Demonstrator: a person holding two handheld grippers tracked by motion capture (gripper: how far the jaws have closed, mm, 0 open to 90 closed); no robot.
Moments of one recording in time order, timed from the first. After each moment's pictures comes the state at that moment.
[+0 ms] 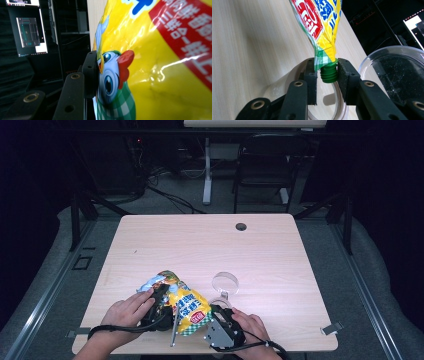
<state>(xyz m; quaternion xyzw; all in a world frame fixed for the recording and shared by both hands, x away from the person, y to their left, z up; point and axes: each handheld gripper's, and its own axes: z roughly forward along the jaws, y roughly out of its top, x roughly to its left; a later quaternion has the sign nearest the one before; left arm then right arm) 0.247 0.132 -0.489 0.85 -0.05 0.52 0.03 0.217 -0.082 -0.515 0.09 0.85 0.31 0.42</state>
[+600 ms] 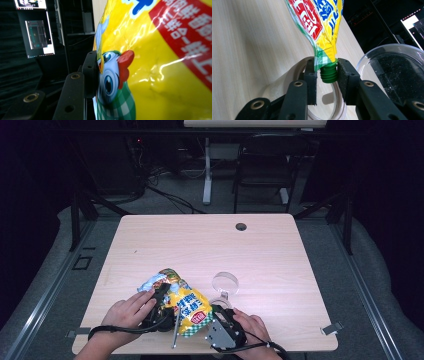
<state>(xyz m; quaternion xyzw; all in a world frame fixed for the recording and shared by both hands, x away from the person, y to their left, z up) 0.244 0.129 -0.487 0.84 -0.07 0.54 0.02 0.215 -0.084 -0.515 0.09 0.84 0.32 0.42</state>
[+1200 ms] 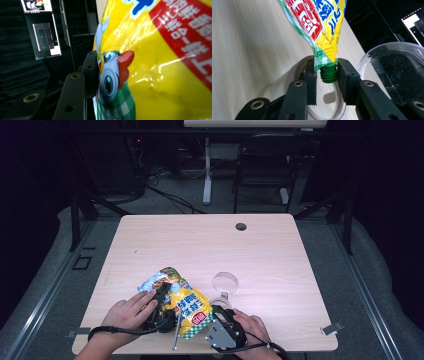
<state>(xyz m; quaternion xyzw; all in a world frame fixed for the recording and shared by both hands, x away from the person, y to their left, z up) 0.242 0.126 -0.489 0.83 -0.08 0.55 0.01 0.215 -0.085 -0.517 0.10 0.84 0.32 0.42</state>
